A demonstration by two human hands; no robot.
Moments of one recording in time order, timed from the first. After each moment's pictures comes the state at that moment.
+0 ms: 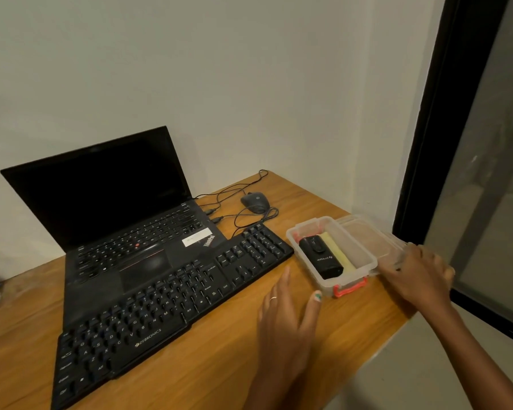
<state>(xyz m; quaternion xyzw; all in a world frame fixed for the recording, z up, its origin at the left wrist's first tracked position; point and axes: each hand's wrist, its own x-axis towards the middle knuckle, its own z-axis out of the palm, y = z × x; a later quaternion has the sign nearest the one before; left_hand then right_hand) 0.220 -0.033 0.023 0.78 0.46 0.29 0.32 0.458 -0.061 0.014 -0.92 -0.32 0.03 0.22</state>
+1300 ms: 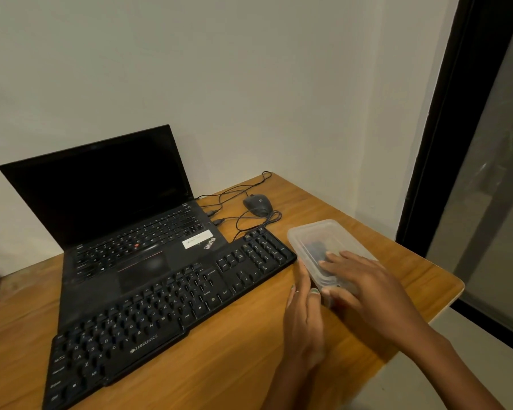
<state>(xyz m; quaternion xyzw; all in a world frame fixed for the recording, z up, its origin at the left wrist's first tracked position) 0.264 -0.014 -0.001 0.72 0.38 0.35 0.47 0.387 -0.060 0.053 -0.71 -0.65 0.01 0.28</state>
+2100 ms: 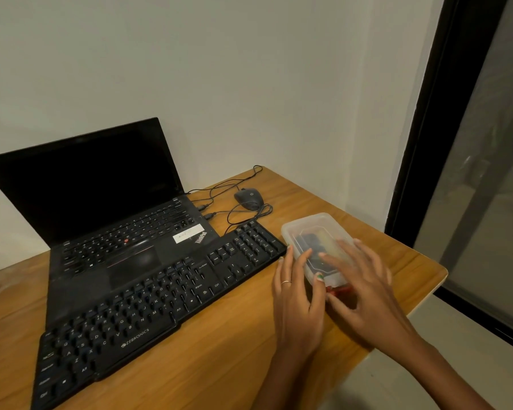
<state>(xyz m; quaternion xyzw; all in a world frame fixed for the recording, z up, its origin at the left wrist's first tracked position) 0.267 -0.020 0.002 0.77 0.40 0.38 0.33 0.389 -0.074 0.015 -0.70 -0.62 -0.08 0.35</state>
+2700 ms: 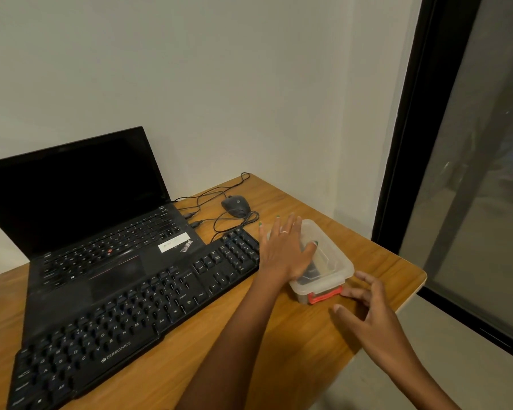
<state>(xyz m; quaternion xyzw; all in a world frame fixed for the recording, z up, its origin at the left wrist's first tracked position) 0.315 0.062 0.063 0.90 0.40 0.08 0.12 0.391 -0.104 0.009 -0.73 -0.38 0.24 0.52</state>
